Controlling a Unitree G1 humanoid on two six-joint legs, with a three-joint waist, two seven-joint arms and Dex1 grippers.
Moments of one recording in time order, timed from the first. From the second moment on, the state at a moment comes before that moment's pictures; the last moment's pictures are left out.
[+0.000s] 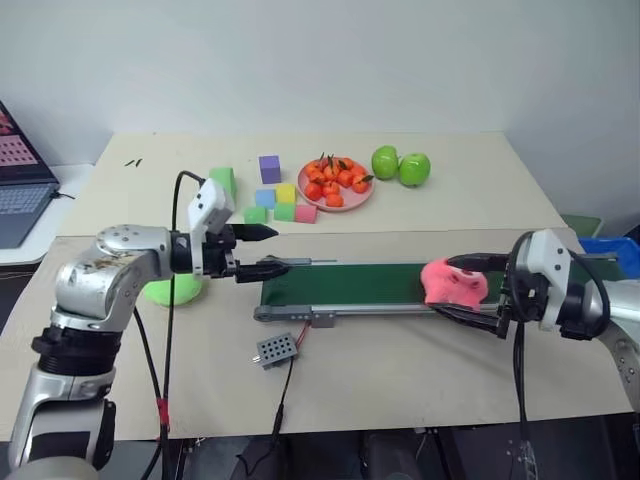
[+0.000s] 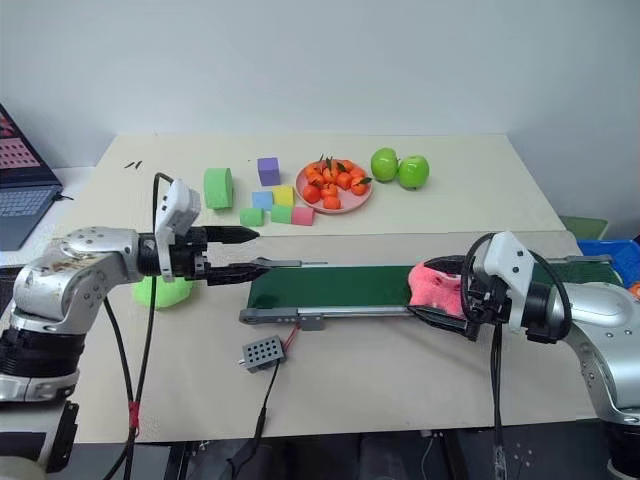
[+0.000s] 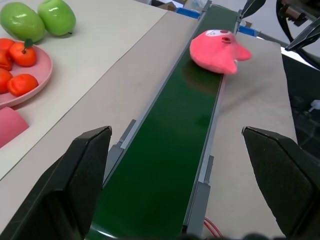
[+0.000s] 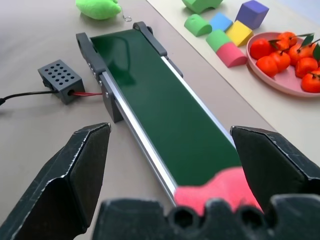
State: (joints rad) left arm -0.58 0.73 0.00 -0.14 -0.54 0.74 -1.06; right arm -0.15 -0.90 -0.24 -0.35 0.53 0.44 1.07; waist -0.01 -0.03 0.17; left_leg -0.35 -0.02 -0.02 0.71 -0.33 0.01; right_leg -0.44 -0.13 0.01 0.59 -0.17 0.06
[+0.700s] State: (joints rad) left arm -0.57 0.69 0.03 -0.17 -0.58 0.74 -0.97; right arm -0.22 -0.90 -0.20 -0.30 0.52 0.44 1.08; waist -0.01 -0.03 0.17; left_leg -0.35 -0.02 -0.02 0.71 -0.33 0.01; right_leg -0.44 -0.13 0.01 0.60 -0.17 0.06
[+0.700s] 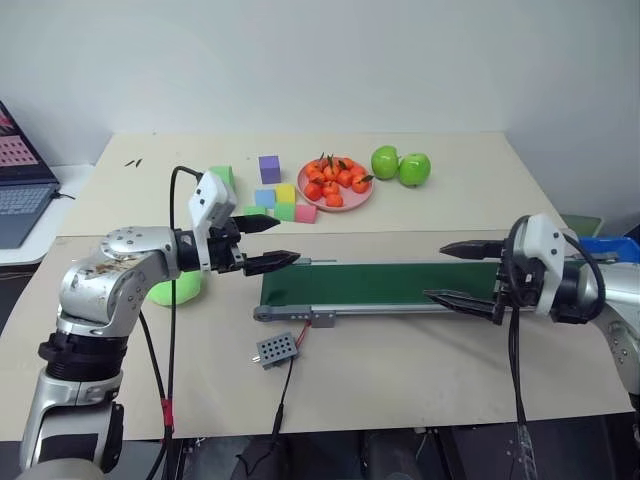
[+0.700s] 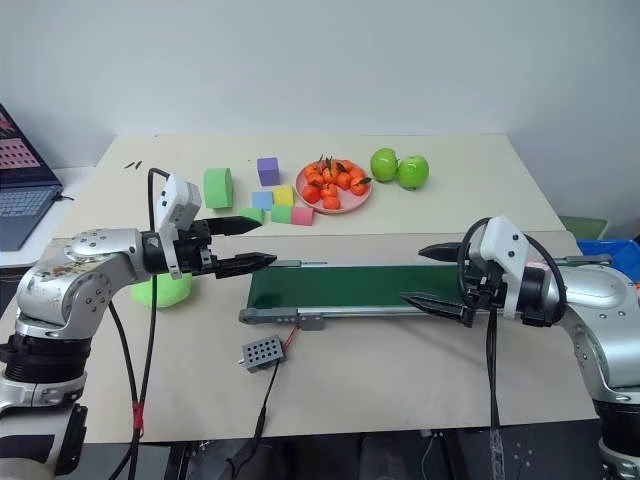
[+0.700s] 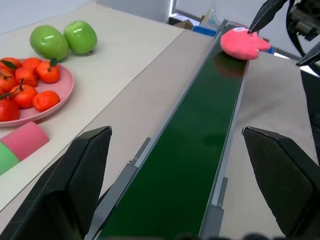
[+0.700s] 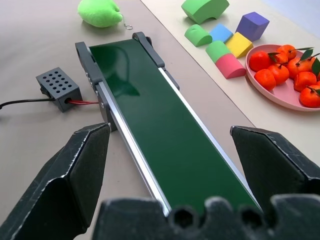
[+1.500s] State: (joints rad) left arm -0.58 0.70 0.01 -0.18 -0.56 0.74 -0.99; right arm -0.23 -0.90 -0.19 -0.30 0.52 0.44 1.08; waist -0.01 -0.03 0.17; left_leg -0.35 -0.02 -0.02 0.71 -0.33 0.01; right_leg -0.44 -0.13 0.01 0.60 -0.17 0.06
